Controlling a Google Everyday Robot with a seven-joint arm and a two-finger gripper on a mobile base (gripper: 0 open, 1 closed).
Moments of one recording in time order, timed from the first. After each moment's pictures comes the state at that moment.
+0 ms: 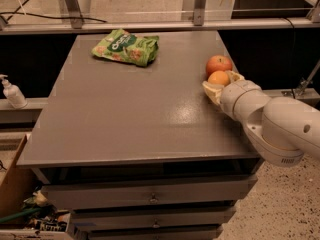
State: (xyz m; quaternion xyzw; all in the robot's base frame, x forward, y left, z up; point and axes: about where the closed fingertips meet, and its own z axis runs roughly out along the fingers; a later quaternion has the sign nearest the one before) arm 0.630 -0.175 0.846 -0.22 0.76 -0.03 0.61
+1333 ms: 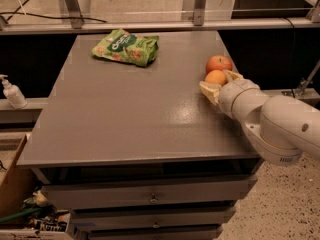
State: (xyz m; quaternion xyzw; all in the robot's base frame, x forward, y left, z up) arm 0.631 -0.170 0.849 -0.22 0.76 -0.02 0.61
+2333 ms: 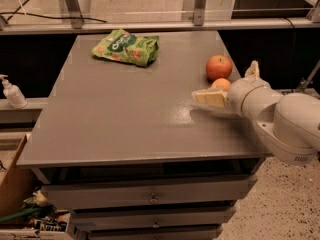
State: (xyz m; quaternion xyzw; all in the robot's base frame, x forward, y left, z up) arm 0.627 -0.184 0.860 -0.23 0.75 -0.01 0.62
